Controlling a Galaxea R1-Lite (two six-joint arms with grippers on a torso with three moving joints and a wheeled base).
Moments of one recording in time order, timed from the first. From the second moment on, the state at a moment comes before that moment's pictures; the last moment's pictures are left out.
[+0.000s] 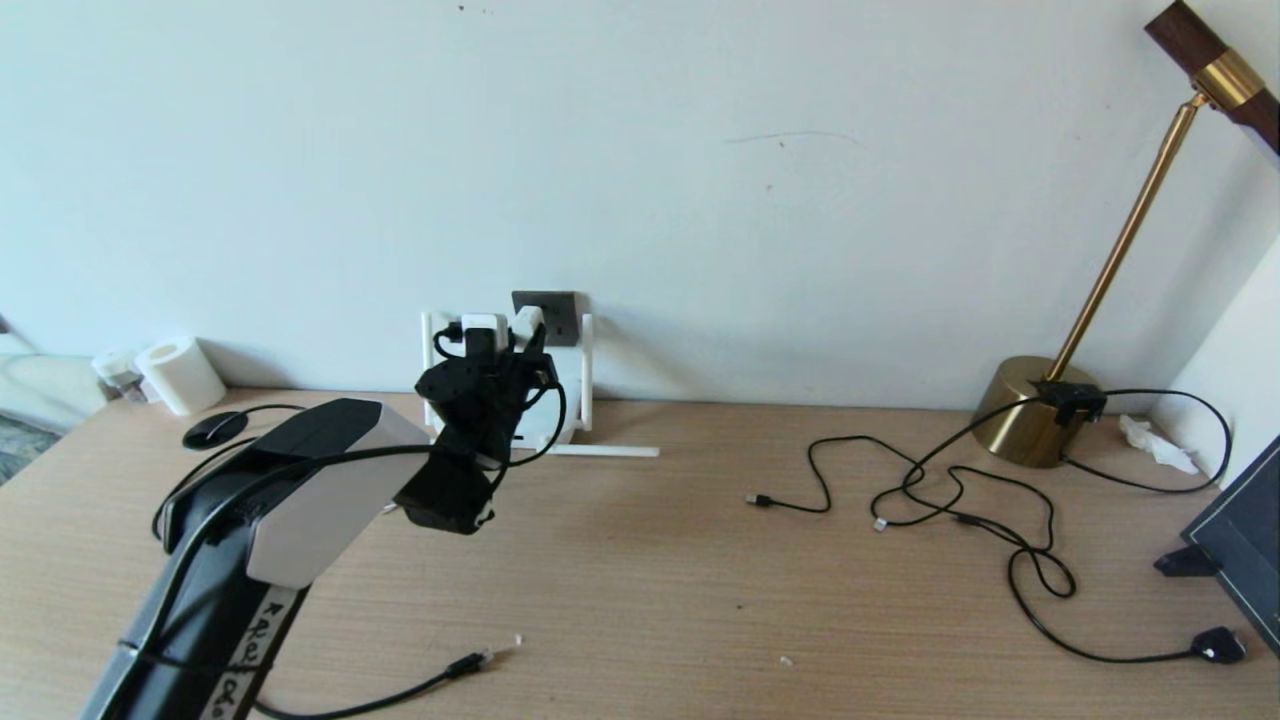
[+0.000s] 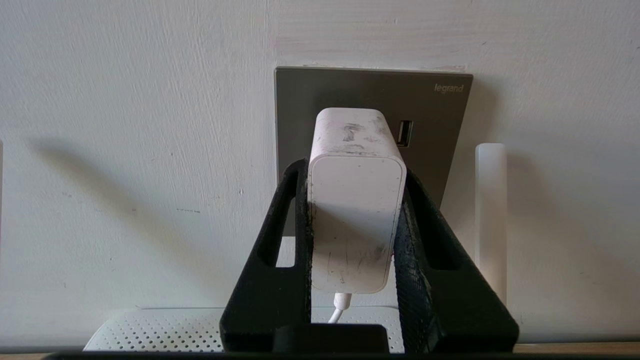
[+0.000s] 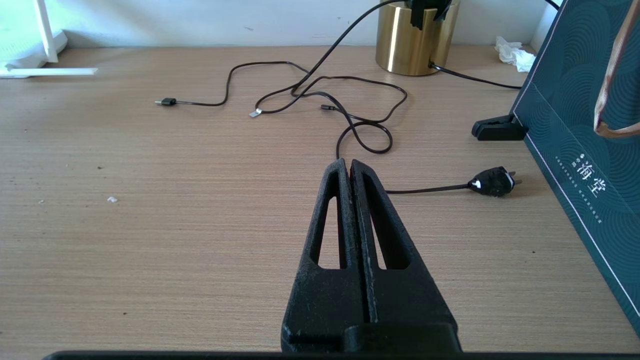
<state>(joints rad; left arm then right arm) -0.26 2.63 -1.60 -1.43 0.12 0.07 0.01 0.00 0.00 -0.01 -0.03 0.04</state>
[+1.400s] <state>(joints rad) -0.25 2.65 -1.61 -1.41 0.11 0.07 0.01 0.00 0.00 -0.01 -0.03 0.04</state>
